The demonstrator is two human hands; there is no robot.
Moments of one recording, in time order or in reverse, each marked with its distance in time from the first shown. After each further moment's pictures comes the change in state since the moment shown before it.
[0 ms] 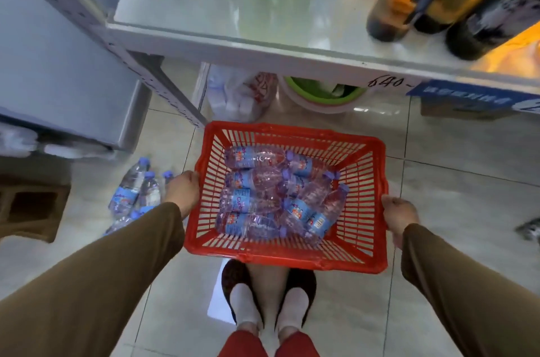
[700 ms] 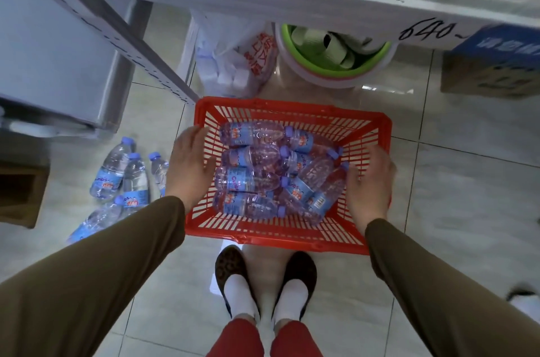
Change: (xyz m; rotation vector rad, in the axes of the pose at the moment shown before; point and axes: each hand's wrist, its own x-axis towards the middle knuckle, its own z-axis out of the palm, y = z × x) left_hand 0.026 -0.005 0.054 0.213 0.285 0.524; right_hand -0.011 -0.012 0.080 -0.341 0.222 -0.662
